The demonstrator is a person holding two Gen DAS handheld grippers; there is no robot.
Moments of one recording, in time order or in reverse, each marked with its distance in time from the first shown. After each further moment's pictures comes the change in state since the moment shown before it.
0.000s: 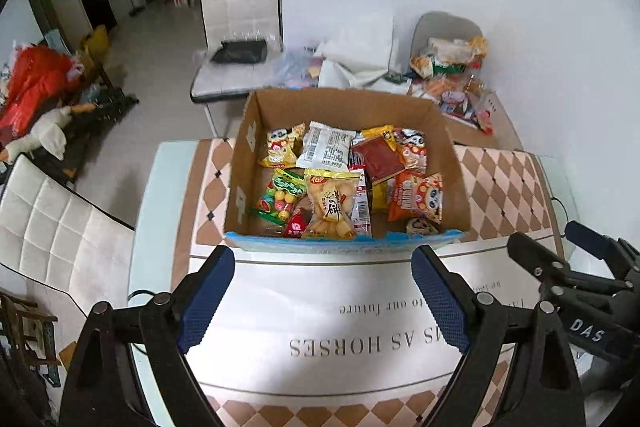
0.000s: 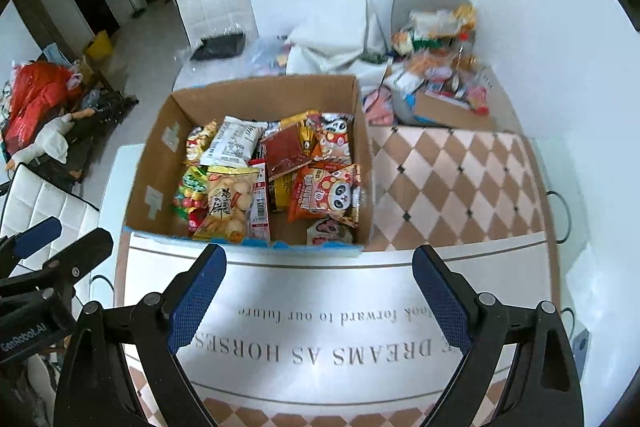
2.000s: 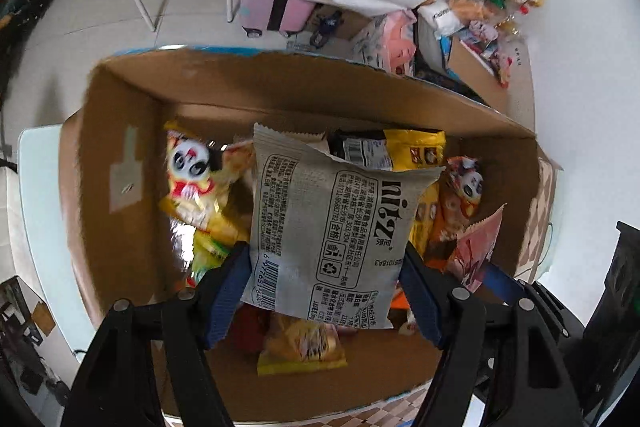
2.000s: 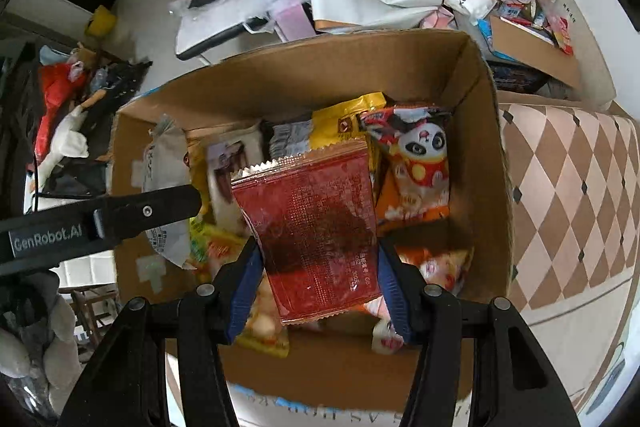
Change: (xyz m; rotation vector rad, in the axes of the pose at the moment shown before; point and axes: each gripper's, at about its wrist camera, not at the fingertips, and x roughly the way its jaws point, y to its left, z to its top) left arm 0.302 0.024 0.158 -0.127 0.604 -0.205; right arm 0.256 0.025 0.139 0.103 0.398 0.183
